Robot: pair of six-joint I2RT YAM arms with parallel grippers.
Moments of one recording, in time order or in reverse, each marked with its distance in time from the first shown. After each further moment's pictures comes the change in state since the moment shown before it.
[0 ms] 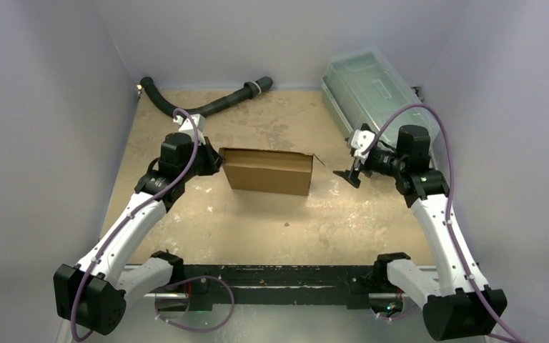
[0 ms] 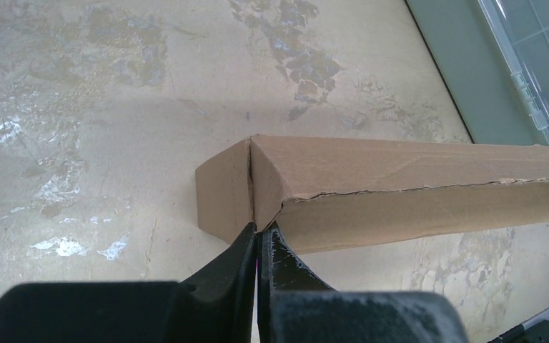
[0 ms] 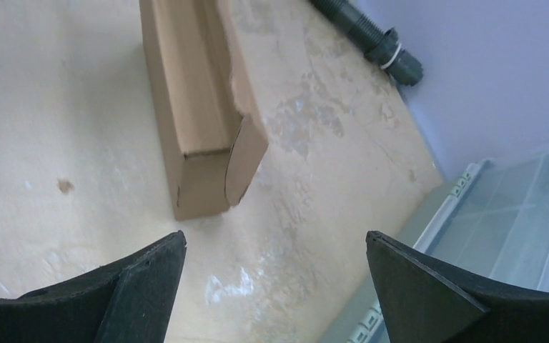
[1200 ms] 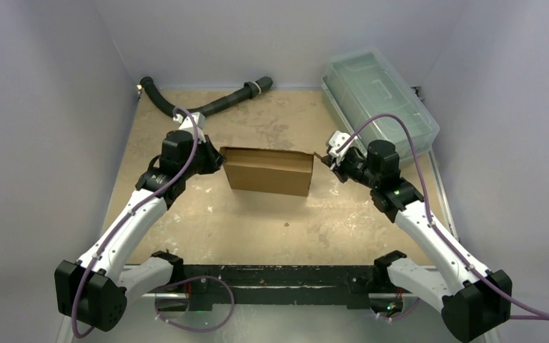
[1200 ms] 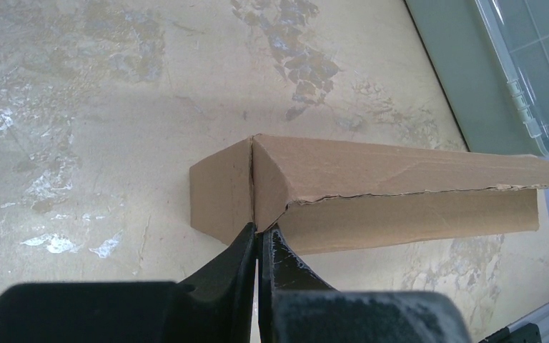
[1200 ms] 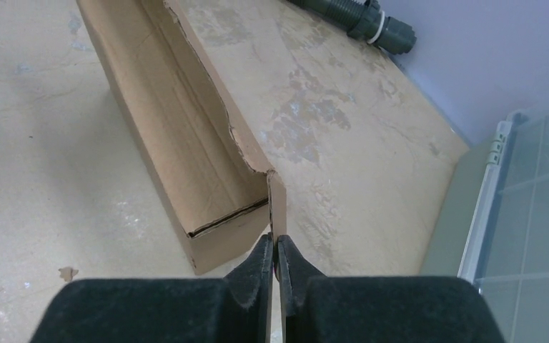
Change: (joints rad) left arm 0.000 0.026 0.026 -0.016 0.003 -0.034; right arm 0.294 -0.026 -0.197 0.408 0.410 0.478
